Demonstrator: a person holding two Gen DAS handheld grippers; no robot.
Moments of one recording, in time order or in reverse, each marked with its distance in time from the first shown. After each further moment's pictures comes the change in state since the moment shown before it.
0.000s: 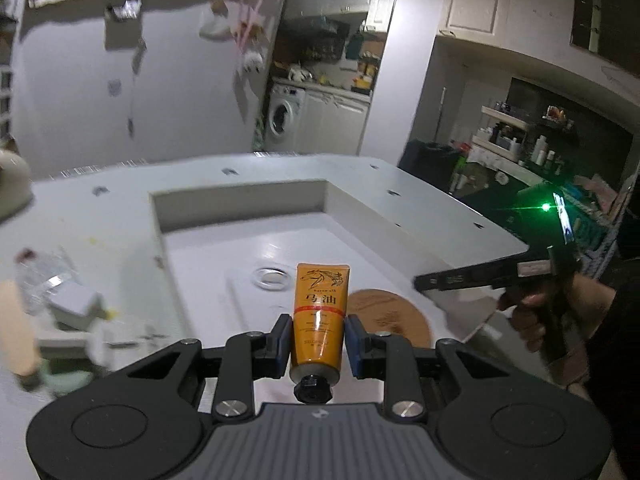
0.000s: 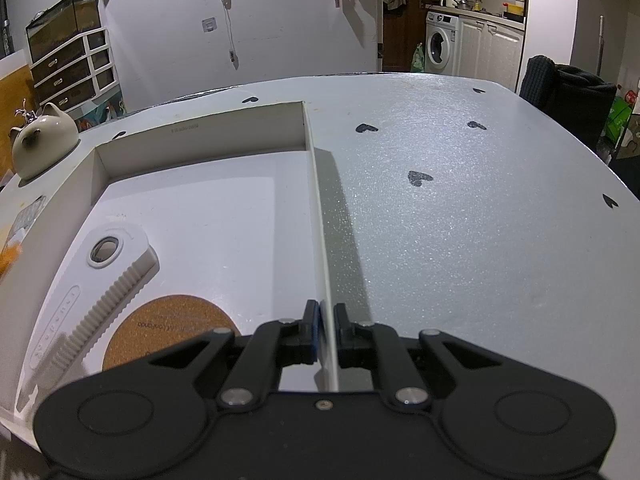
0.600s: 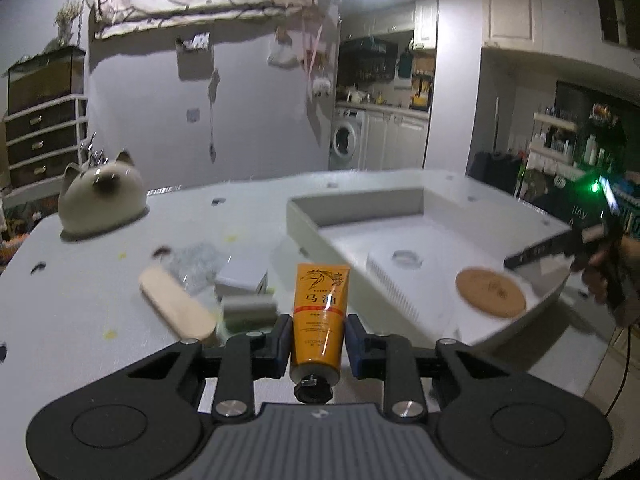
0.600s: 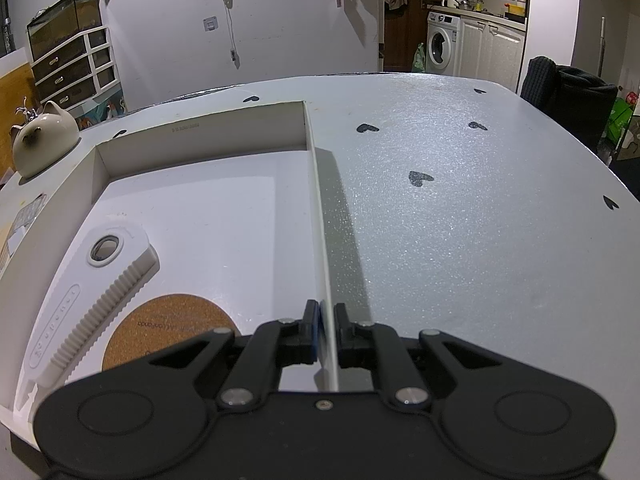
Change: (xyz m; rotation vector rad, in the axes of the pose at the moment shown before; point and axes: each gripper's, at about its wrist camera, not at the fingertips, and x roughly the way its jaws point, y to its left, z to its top) left arm -0.091 0.071 -0.035 0.056 -0.099 0.224; right arm 0.000 0.001 0.000 -0.002 0.001 0.000
